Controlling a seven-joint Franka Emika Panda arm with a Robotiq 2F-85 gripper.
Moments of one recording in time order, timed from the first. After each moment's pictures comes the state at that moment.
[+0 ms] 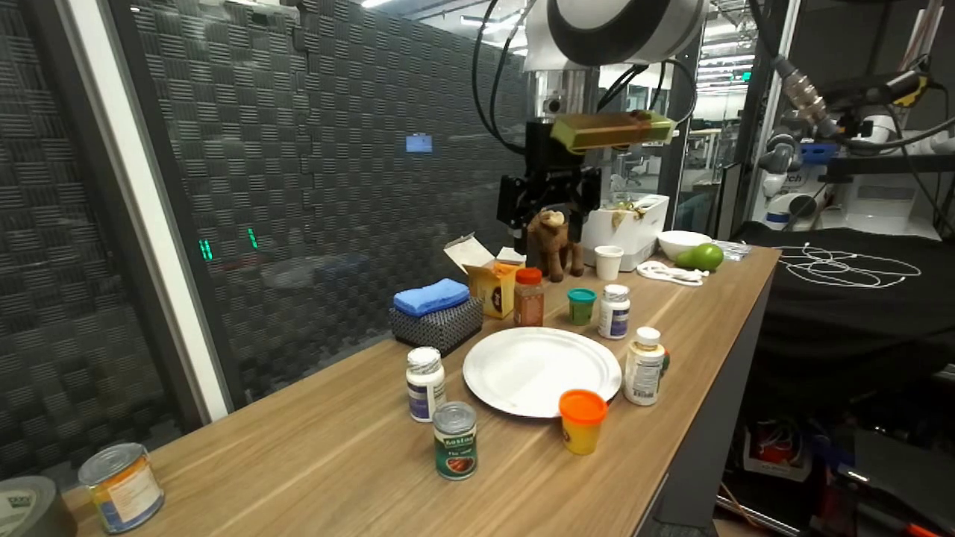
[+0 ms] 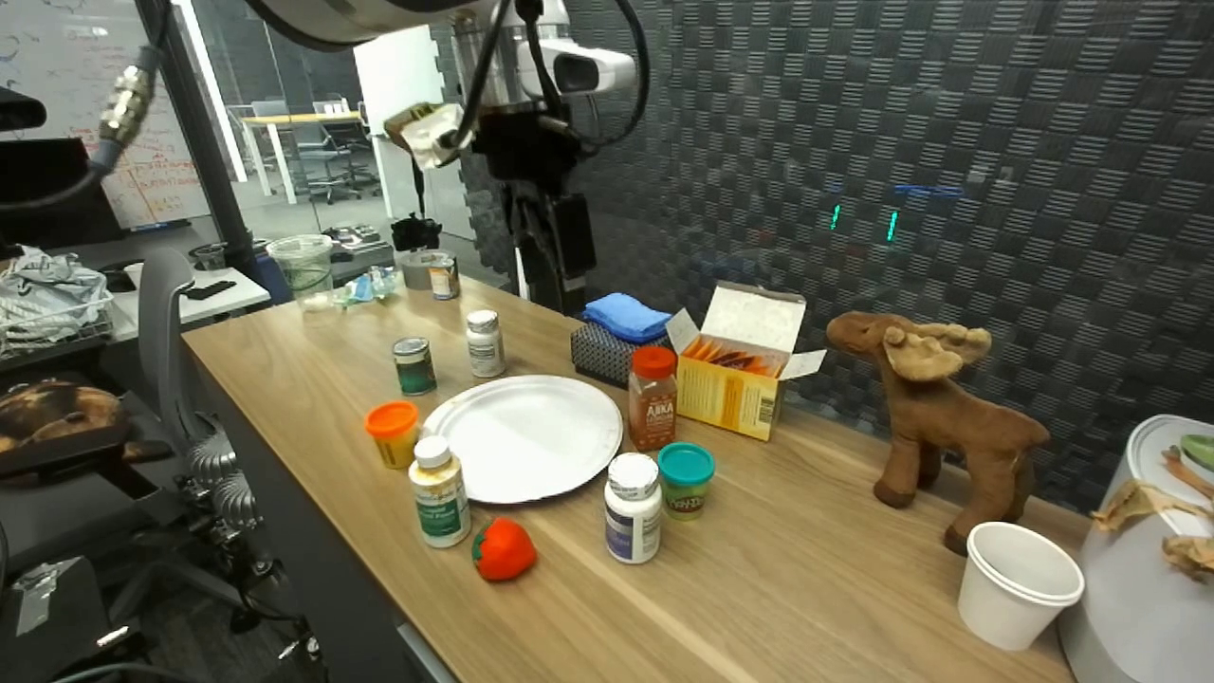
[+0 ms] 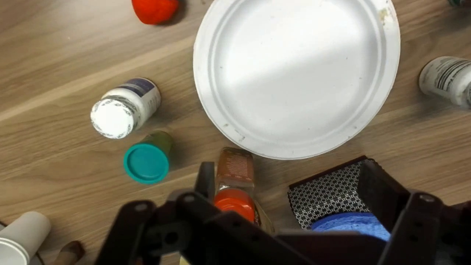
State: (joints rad) arm -0.04 0.10 0.05 -2.05 -0.10 2.24 0.39
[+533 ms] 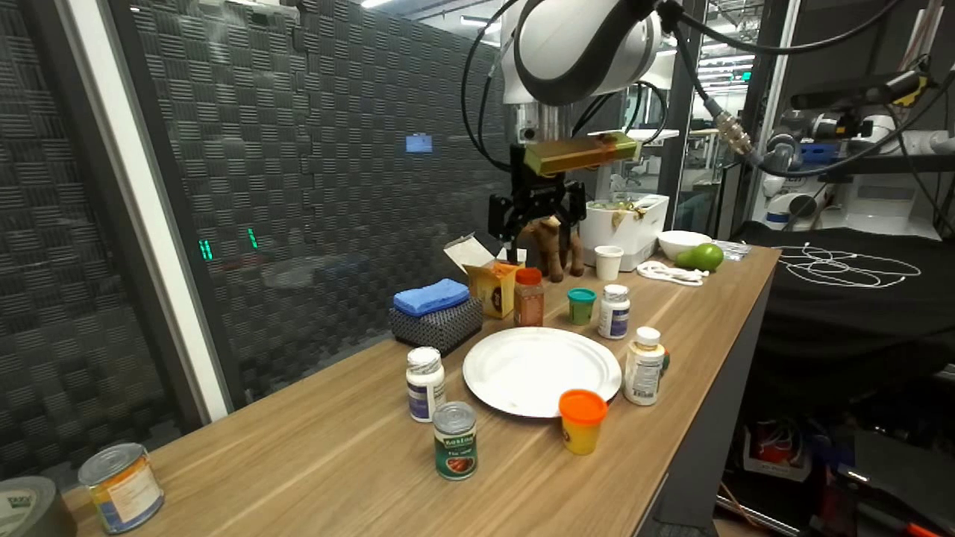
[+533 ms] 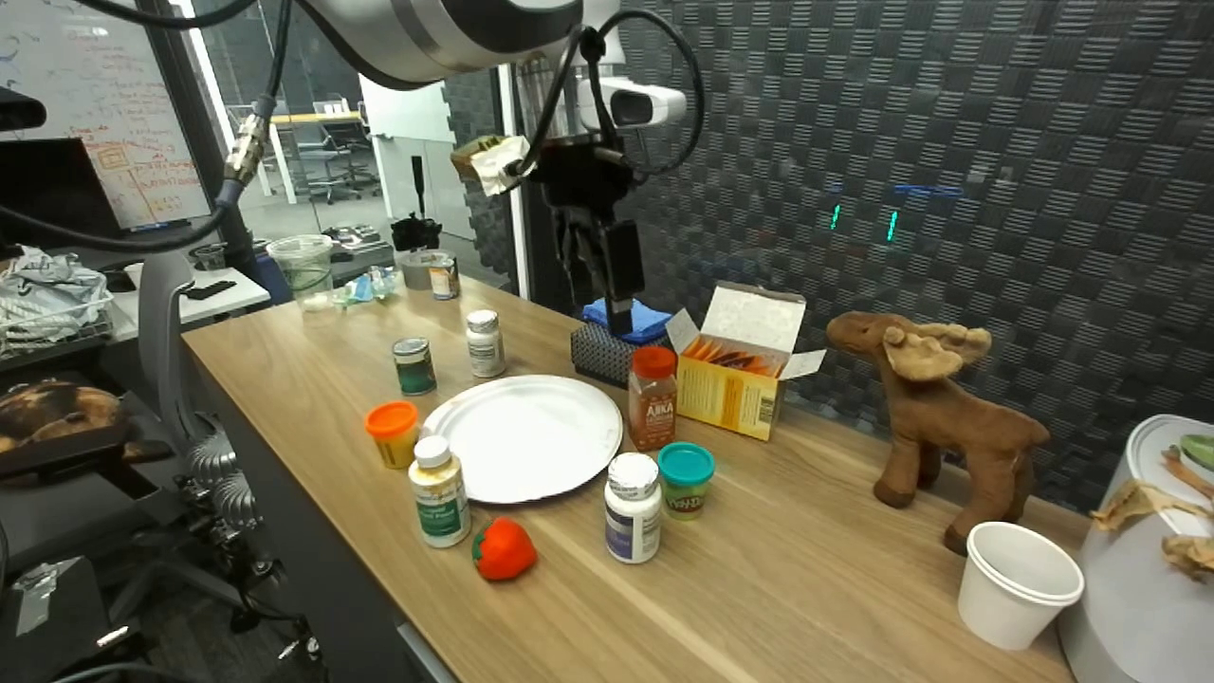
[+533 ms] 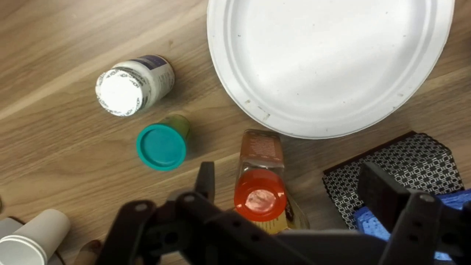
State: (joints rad) arm 0.00 0.26 -0.02 -1.90 -0.15 2.20 0.46
